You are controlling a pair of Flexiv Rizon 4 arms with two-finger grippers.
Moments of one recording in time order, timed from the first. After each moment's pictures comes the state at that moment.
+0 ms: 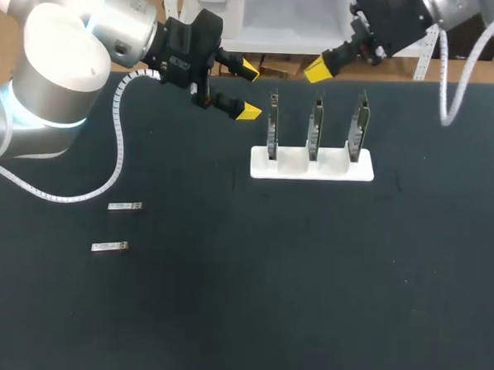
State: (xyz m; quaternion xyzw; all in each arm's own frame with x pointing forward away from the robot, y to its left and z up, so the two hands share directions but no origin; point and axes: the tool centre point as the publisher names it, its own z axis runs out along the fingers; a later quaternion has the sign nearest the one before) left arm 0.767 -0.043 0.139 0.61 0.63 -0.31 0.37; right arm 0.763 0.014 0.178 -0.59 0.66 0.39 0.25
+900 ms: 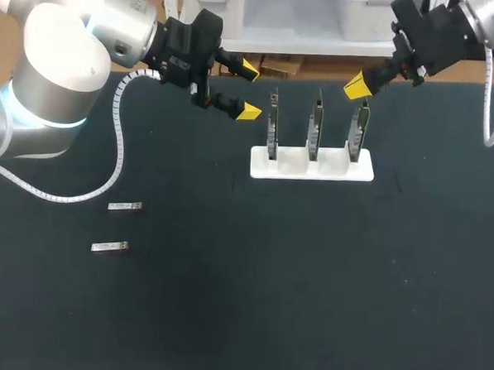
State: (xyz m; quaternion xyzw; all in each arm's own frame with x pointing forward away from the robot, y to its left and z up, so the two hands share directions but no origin) left arm 0.767 -0.043 0.139 0.61 0.63 -0.31 0.37; right arm 0.745 -0.043 0.161 -0.58 0.68 0.36 0.26
